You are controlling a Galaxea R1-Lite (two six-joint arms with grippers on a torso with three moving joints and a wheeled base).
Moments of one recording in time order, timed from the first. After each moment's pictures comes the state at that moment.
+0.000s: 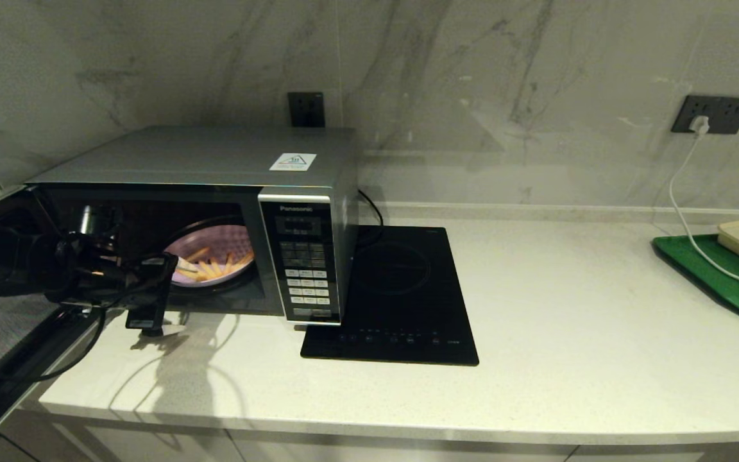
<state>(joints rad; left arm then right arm) 0.14 2.02 -1.26 0.08 -0.27 -1.41 0.00 0.00 -0.06 0.14 -0.04 0.09</state>
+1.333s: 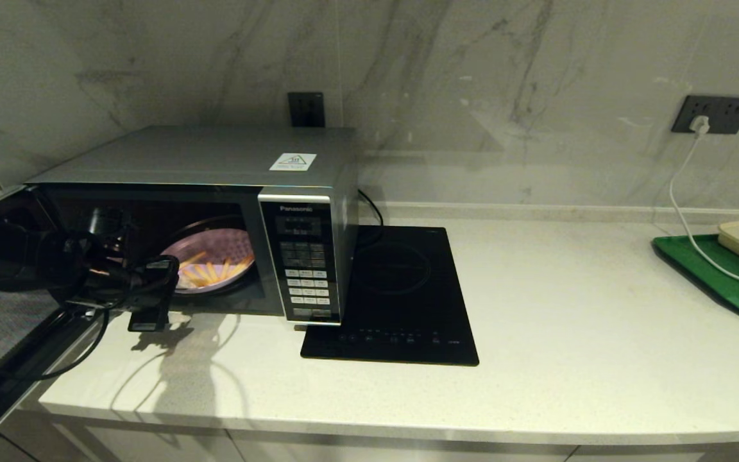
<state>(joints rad) 0.13 2.04 -1.29 0.15 -0.26 -1.41 0.00 0.00 -0.06 0.14 -0.04 0.09</state>
